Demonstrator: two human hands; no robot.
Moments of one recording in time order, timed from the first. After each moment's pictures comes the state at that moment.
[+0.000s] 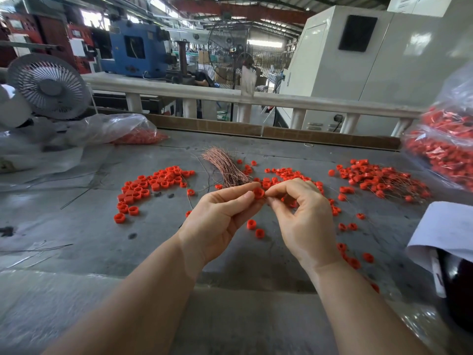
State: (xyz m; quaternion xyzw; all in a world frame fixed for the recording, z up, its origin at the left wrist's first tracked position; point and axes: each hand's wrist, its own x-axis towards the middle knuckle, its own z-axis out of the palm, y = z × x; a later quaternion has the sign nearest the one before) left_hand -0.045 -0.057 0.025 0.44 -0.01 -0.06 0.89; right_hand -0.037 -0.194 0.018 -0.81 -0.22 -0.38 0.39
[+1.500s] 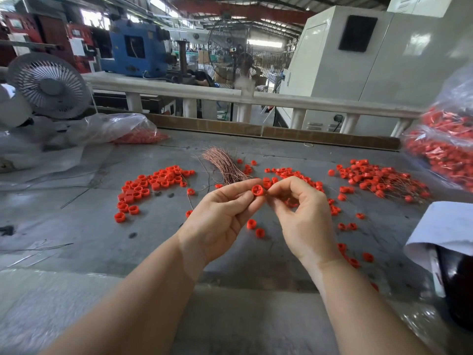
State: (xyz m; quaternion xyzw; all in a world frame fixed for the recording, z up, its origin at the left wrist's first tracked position) left_hand -0.046 -0.058 0.026 0.42 -0.04 -0.07 0.90; right_hand -0.036 -0.192 0.017 -0.80 -0.19 -0.29 0.49
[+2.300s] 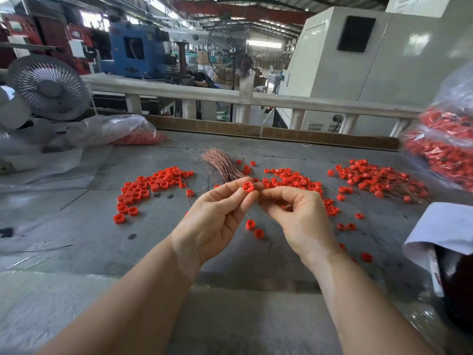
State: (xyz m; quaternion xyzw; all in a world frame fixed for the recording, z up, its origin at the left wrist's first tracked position) left_hand -0.042 -0.055 0.026 0.34 -0.02 -0.08 0.94; right_hand -0.033 -0.191 0.018 -0.77 -0.19 -0.18 0.58
